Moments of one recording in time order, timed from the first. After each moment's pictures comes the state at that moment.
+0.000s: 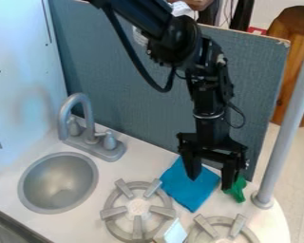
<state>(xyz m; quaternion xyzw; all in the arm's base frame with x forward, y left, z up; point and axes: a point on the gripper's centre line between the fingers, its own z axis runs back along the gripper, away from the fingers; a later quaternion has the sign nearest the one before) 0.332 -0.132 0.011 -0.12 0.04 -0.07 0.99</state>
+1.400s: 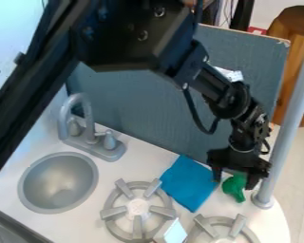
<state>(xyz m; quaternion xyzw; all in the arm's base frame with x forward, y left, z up) 0.424 -0.158 -0.071 -0.01 -0.11 0.07 0.99</state>
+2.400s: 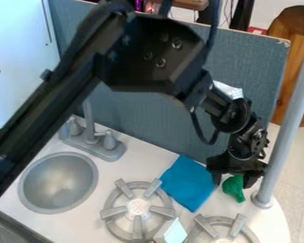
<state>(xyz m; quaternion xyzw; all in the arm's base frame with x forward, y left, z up) 0.443 -0.153 -0.099 0.00 -0.14 0.16 0.98</state>
